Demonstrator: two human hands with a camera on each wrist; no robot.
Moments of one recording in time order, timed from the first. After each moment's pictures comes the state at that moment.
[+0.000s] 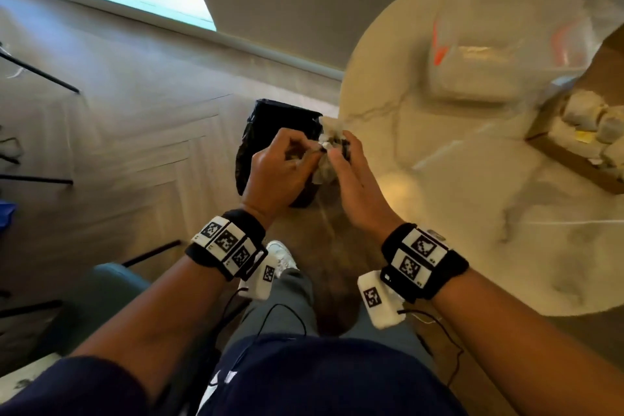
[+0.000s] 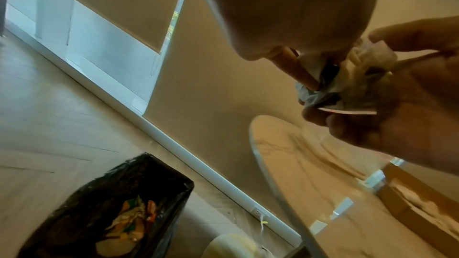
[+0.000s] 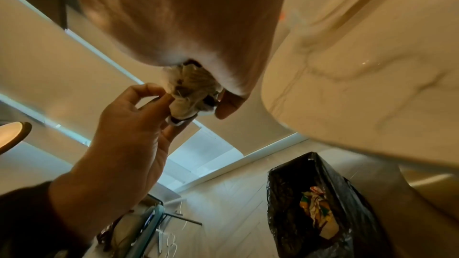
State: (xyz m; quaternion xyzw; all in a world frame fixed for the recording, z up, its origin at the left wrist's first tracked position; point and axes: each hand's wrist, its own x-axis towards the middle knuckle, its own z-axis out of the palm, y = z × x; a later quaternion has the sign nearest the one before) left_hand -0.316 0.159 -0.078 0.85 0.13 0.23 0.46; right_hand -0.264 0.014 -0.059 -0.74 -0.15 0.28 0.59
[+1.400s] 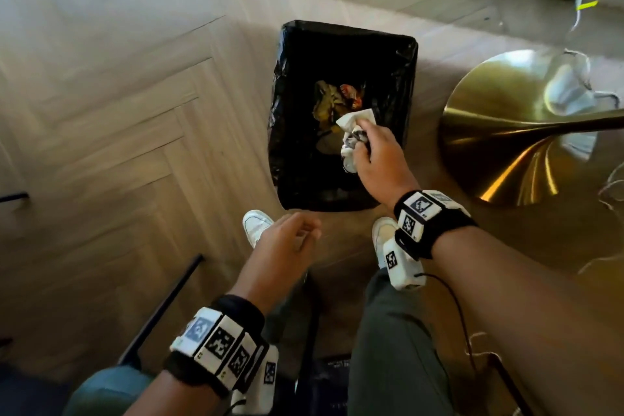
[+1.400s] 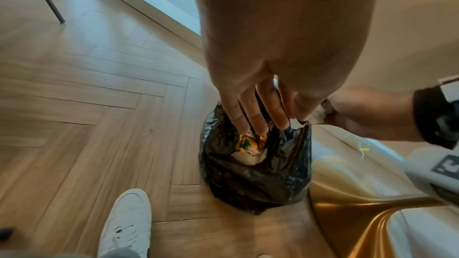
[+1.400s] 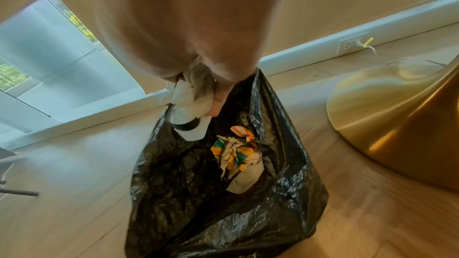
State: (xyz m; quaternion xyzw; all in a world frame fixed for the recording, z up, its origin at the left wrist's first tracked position) left_hand -0.360 0.397 -0.429 0.81 0.23 -0.23 0.49; right_hand -0.184 0.249 -0.489 -0.88 -0.07 0.32 0.35
